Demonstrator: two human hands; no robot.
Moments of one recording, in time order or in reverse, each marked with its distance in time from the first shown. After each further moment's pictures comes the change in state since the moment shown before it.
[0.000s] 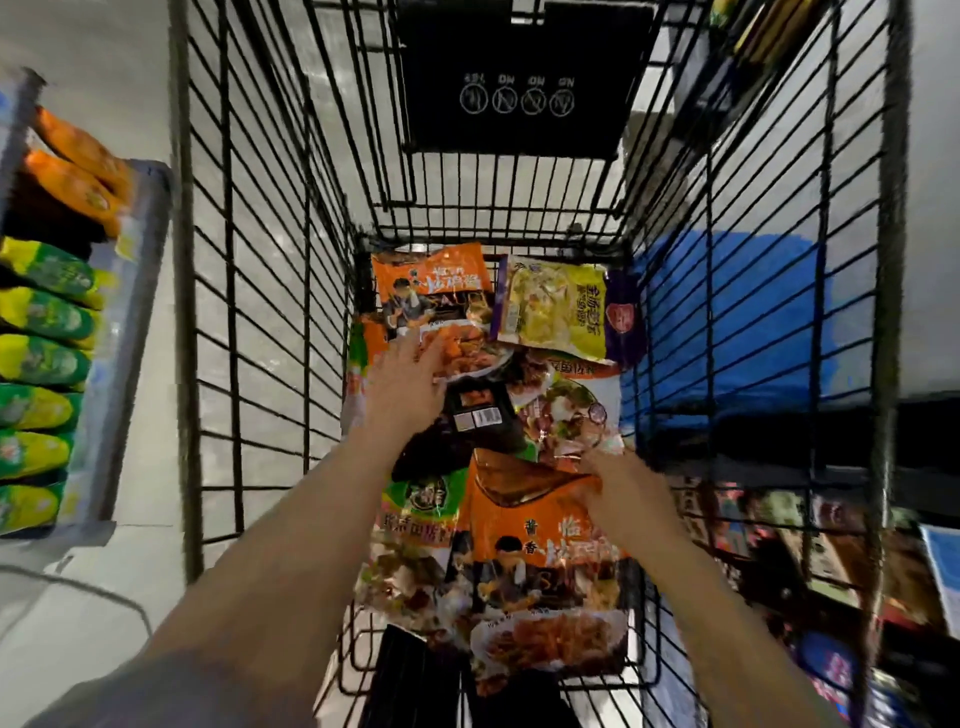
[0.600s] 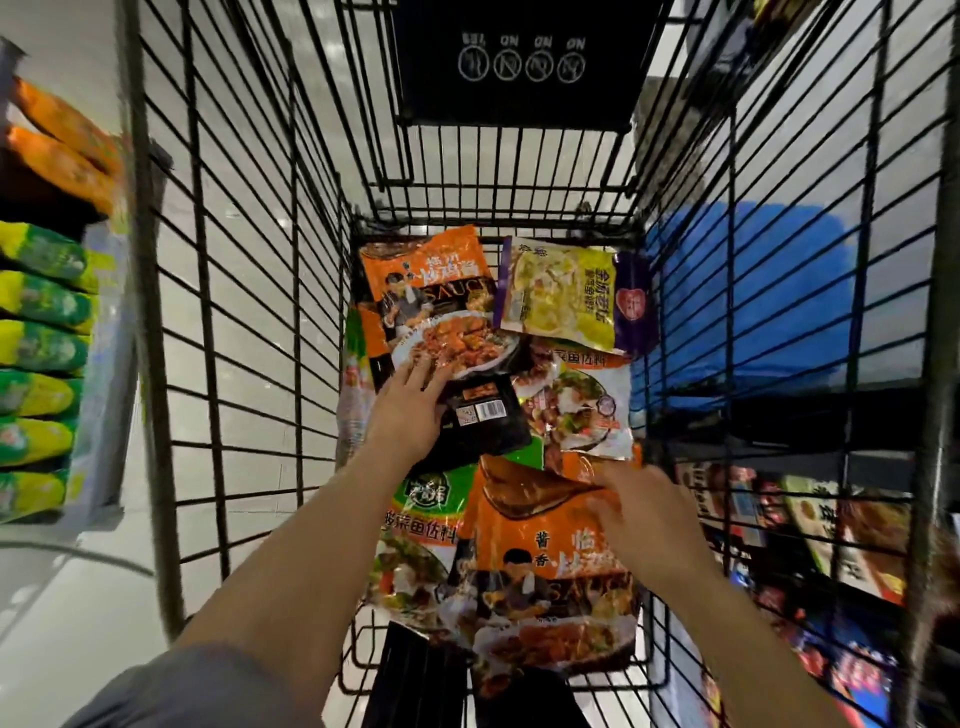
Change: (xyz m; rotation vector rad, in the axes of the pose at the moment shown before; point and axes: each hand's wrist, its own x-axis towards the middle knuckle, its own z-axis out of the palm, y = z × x) left_hand -0.008 -0.021 0.065 0.200 -0.102 0.050; right_hand -0.021 0.005 0.009 0.019 0.031 -0.020
